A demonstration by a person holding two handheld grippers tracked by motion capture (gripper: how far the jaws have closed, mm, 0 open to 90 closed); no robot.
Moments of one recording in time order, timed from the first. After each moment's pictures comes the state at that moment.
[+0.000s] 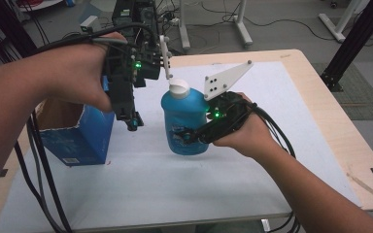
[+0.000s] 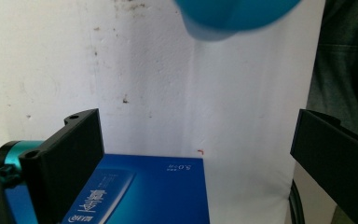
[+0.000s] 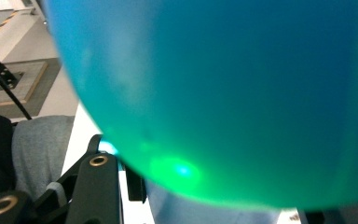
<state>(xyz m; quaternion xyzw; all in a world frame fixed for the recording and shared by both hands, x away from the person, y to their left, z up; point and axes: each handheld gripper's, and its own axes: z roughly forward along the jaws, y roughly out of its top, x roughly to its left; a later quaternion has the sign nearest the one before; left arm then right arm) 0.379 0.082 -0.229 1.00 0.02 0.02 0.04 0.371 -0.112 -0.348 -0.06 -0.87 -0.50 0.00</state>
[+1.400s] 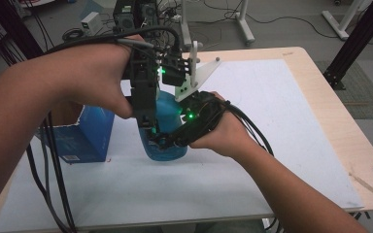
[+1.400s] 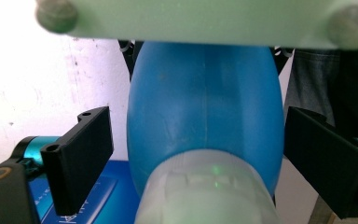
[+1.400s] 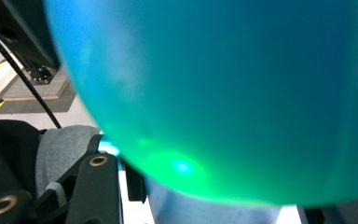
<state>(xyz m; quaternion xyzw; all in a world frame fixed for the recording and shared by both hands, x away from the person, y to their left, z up) 0.363 0.048 -0.230 1.00 0.04 0.01 0.01 0.370 -0.064 -0.346 -0.02 -0.86 -0.50 0.05</state>
